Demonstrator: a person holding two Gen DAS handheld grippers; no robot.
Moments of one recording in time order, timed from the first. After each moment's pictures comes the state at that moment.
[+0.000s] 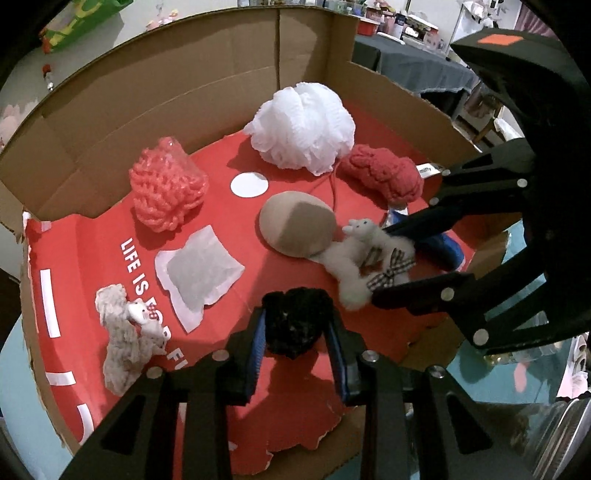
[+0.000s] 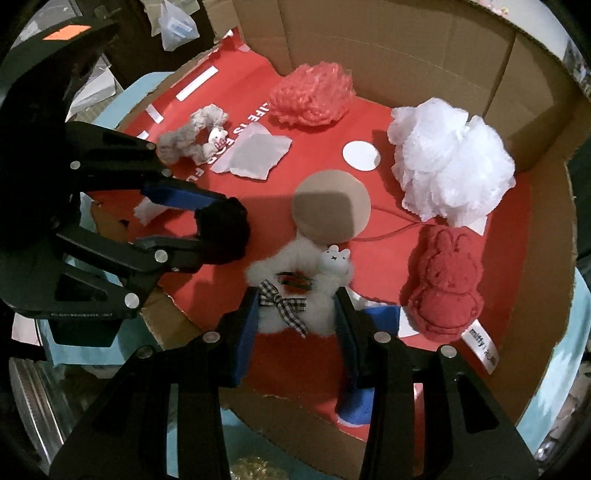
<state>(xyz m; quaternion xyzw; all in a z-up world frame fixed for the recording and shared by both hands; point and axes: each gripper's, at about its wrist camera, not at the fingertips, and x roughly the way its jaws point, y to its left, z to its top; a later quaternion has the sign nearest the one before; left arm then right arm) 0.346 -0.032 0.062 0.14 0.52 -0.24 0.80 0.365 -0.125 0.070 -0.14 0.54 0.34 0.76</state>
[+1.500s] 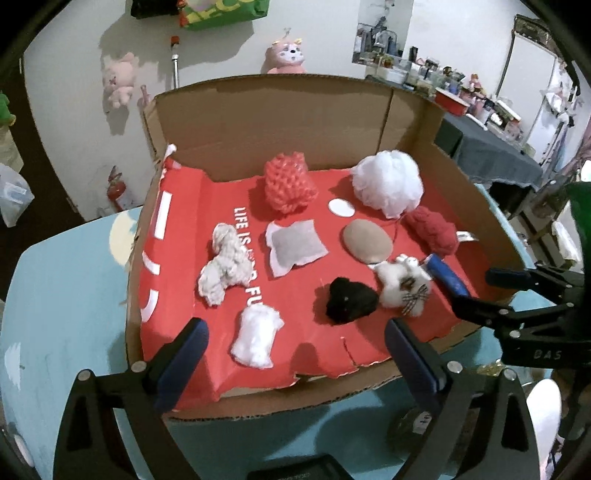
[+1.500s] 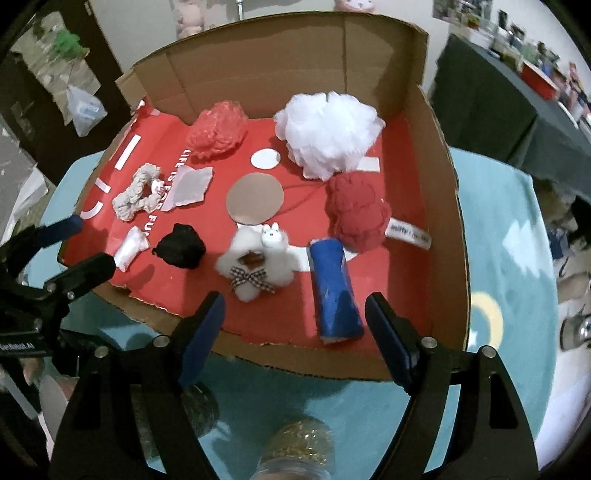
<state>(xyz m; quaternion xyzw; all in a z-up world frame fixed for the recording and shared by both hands) 0.291 0.017 0.094 0.02 0.46 -0.08 0.88 0.320 -0.170 0.095 -0.01 0.53 0.15 0.84</state>
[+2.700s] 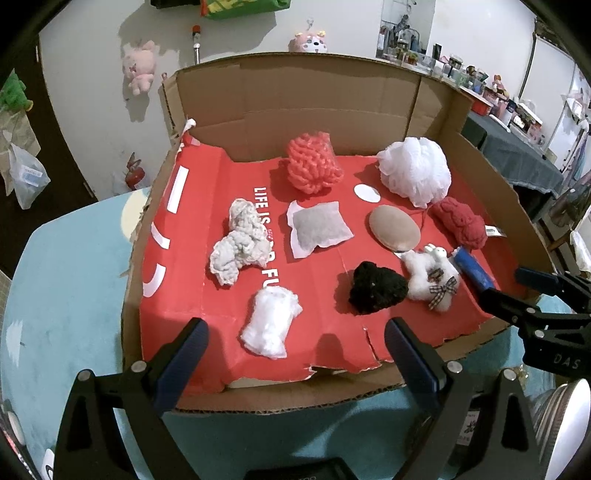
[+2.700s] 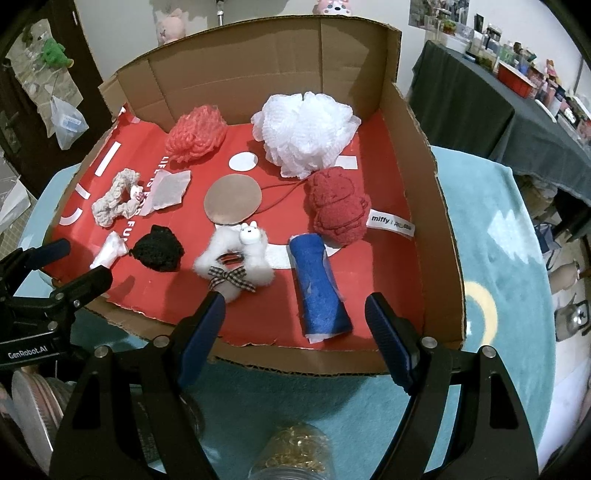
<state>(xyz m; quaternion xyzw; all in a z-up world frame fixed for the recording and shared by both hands) 0.289 0.021 0.076 0.01 0.47 -0.04 0.88 0.310 -0.173 0.088 -0.01 0.50 0.11 0.86</state>
